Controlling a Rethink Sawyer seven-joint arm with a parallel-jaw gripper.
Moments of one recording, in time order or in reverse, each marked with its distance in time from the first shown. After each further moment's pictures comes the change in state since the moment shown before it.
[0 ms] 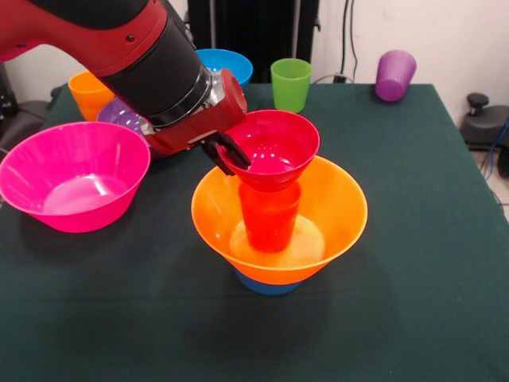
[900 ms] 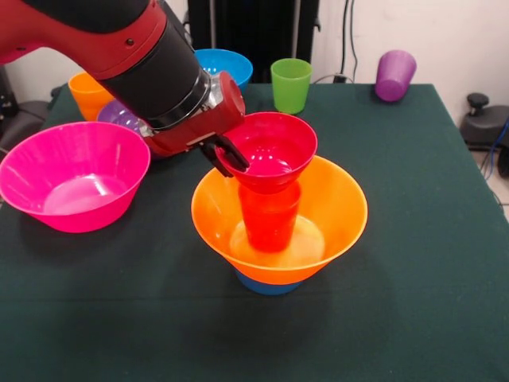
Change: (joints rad) arm 0.000 0.003 -0.006 0.000 -0.003 -0.008 0.000
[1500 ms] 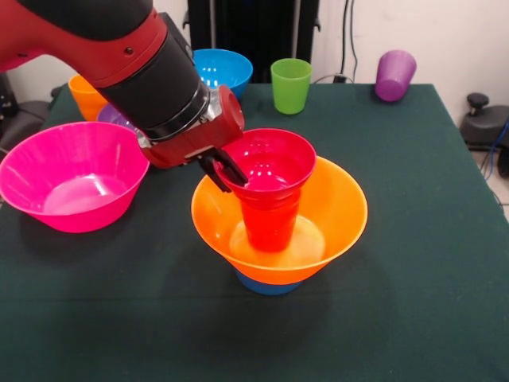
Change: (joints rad) arm 0.000 0.014 -0.003 0.000 -0.007 -0.071 0.000
